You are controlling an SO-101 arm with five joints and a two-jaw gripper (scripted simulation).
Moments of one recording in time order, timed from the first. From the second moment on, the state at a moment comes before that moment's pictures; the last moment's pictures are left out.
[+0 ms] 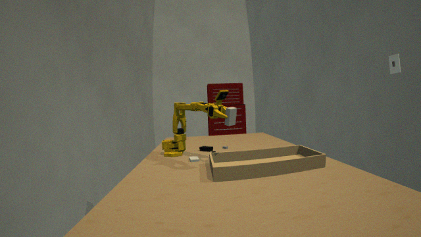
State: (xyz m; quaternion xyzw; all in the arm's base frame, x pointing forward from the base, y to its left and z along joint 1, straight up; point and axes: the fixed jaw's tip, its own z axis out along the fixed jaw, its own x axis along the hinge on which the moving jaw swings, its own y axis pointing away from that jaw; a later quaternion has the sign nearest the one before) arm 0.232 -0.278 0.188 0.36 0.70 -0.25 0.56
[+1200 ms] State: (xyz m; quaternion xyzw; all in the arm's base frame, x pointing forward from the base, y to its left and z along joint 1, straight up) arm 0.234 -0.282 0.182 0.36 0.69 -0.25 0.57
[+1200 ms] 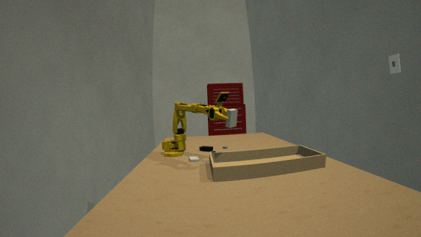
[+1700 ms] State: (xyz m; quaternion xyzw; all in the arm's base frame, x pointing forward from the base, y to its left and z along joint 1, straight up) arm 0.235 -0.284 0.167 0.36 0.70 -0.25 0.57
